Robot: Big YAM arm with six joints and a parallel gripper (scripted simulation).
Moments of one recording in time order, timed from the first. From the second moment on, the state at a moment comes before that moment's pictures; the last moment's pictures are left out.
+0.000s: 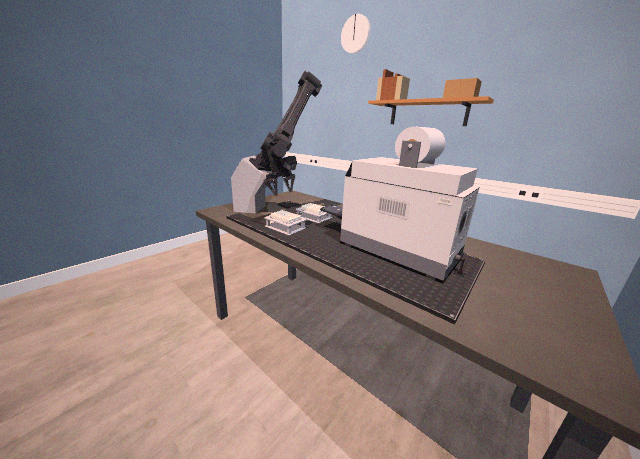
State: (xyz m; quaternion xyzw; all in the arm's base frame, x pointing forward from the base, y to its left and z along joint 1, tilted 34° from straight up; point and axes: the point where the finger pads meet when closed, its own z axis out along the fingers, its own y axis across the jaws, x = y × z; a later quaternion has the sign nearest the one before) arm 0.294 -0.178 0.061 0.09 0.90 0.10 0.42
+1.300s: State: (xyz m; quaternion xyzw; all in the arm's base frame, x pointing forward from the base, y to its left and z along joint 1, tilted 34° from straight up) arm 0.307 -0.168 0.049 0.09 0.89 0.11 0.42
